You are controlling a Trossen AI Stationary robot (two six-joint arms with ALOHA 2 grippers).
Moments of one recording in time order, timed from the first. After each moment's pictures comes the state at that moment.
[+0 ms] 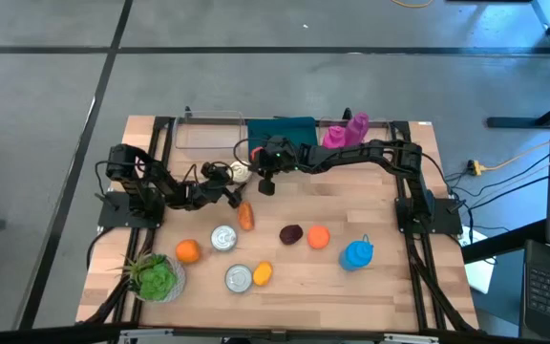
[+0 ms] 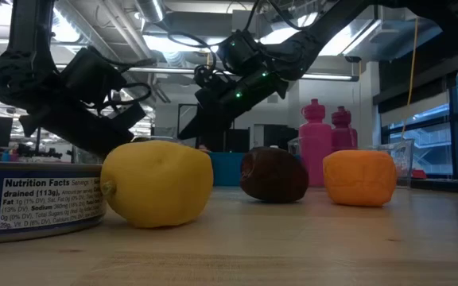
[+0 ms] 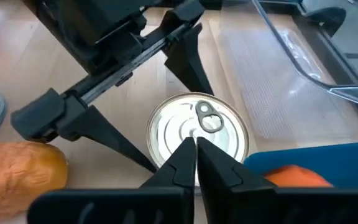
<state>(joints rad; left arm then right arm) 0.13 1.71 0.24 1.00 -0.68 -0.25 -0.23 2.09 1.37 0.14 -0.12 -0.16</state>
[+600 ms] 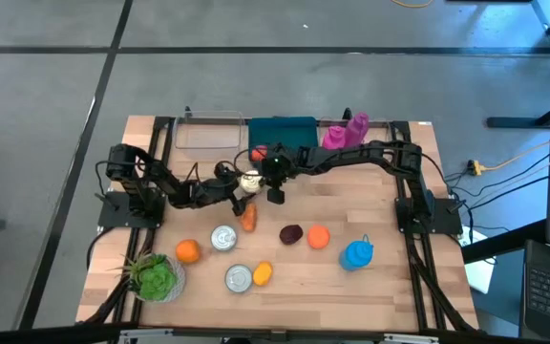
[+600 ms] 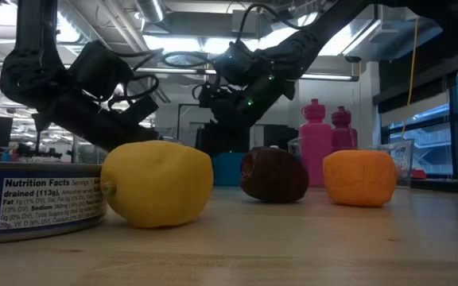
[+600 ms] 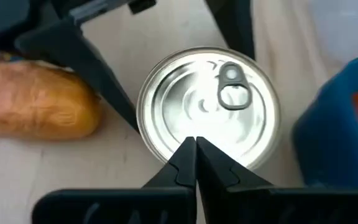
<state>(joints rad) 0.13 1.71 0.29 1.02 -0.41 -0.14 -0.21 2.09 1.37 -0.11 -0.20 -0.17</state>
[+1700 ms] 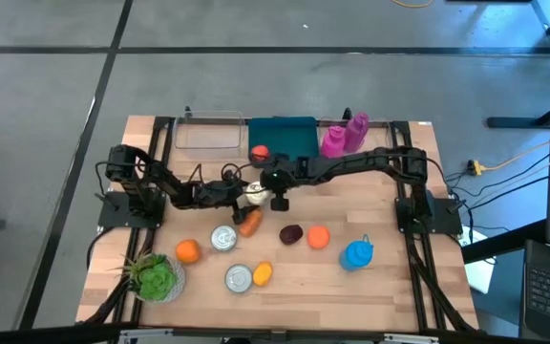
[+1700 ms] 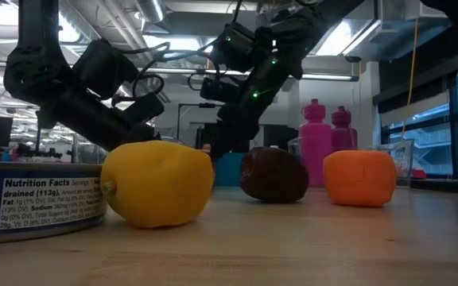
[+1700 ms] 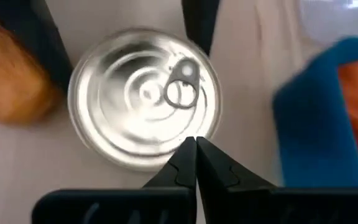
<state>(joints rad) 0.11 1.71 0.33 0.96 -0.25 -0.13 -0.12 2.03 1.38 -0.28 0.07 -0.22</state>
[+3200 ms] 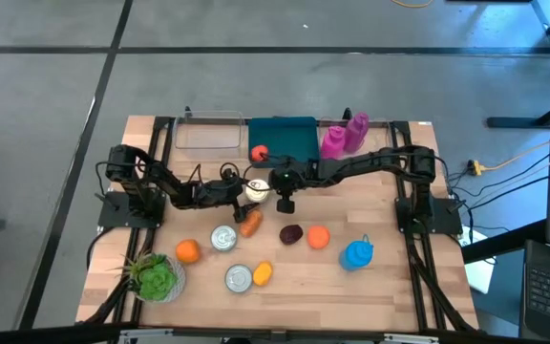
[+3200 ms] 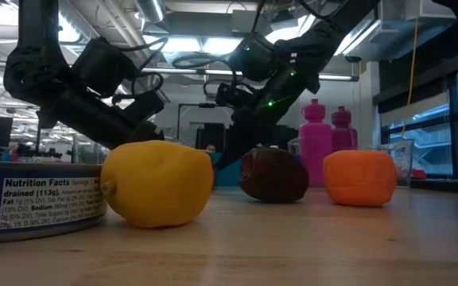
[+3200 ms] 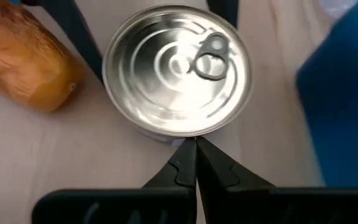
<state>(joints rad) 0.11 1.71 0.33 0.99 -0.29 -0.13 -0.13 1.98 1.19 -0.07 -0.02 -0.14</state>
